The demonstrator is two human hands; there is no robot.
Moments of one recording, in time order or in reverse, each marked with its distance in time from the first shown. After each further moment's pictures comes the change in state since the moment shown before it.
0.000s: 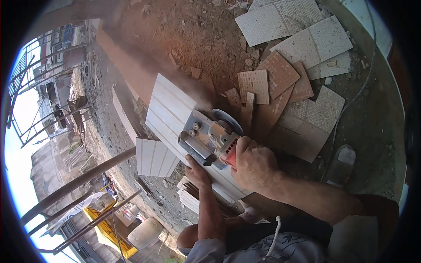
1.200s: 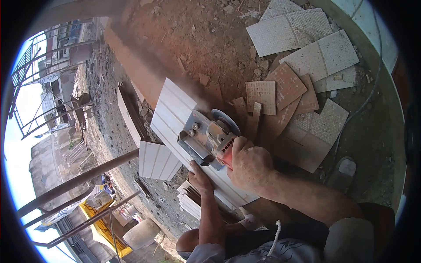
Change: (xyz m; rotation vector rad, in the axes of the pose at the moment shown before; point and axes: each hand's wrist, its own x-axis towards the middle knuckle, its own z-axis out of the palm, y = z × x) left_hand 0.005 -0.008 -0.004 0.060 -0.024 -0.043; right_hand 0.027 -0.006 -0.015 0.022 -0.027 -0.065
